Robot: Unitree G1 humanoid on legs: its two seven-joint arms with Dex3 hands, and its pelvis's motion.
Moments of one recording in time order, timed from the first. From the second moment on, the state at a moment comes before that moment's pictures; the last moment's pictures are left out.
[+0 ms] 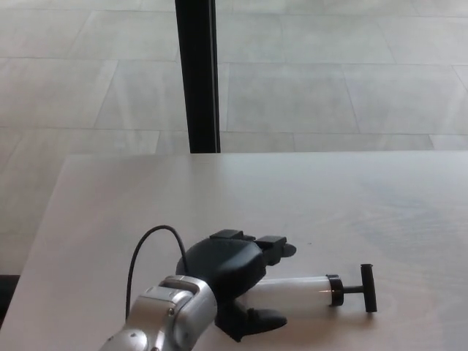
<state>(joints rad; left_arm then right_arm) -0.45 0.37 -0.73 0.03 0.68 0.34 -0.24 -0.13 -0.56 -0.20 0.05 0.06 -0.19 0.08</state>
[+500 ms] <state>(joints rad) -0.50 0.31 -0.90 0.20 0.90 0.48 -0.22 -0.13 -0.55 -0.20 0.03 0.06 -0.17 0.08</state>
